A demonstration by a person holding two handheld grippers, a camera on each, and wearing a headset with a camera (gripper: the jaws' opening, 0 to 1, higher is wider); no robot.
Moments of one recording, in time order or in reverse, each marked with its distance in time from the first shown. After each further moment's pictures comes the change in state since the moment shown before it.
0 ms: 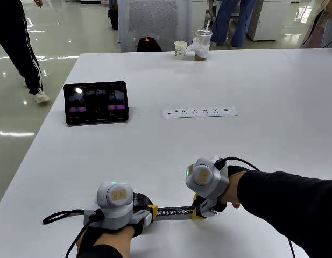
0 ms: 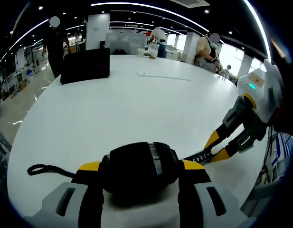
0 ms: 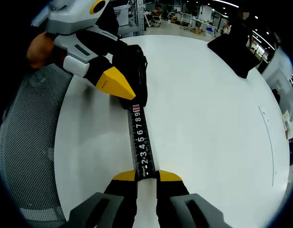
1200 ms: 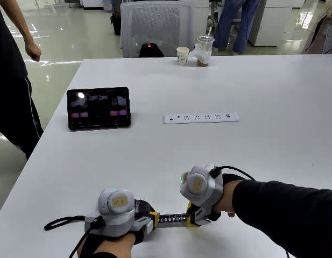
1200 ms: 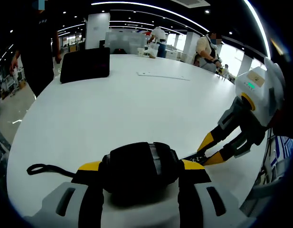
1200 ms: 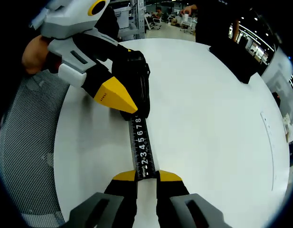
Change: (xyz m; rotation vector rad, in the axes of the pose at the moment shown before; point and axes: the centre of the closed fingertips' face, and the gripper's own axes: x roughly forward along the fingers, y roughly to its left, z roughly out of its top) left arm -0.001 0.001 -0.001 -0.007 0.006 -0.006; right arm 0.008 0.002 0.019 -0.005 -0.027 -0.006
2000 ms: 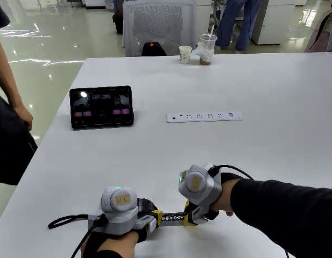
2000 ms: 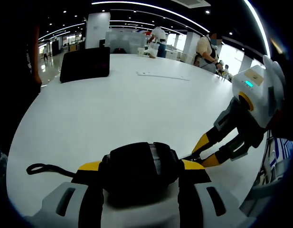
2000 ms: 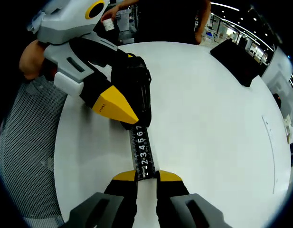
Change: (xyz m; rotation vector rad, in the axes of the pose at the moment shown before) left arm 0.000 0.000 0.000 -0.005 0.002 -0.006; right arm 0.006 0.001 0.013 0.004 -0.028 0.007
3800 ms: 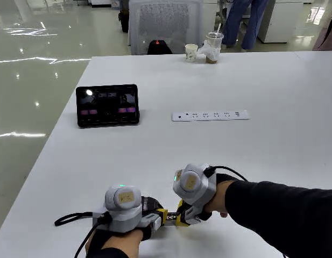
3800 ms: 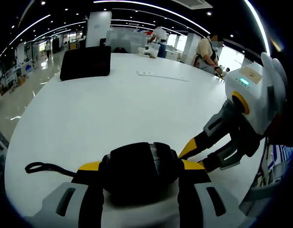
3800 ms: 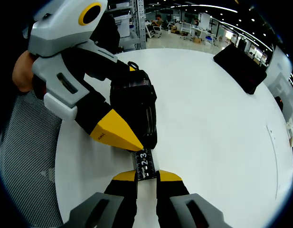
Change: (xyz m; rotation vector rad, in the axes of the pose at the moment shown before) left arm -0.001 0.001 0.001 -0.023 0.003 -0.015; right arm 0.015 0.006 0.032 0.007 -0.054 0.016
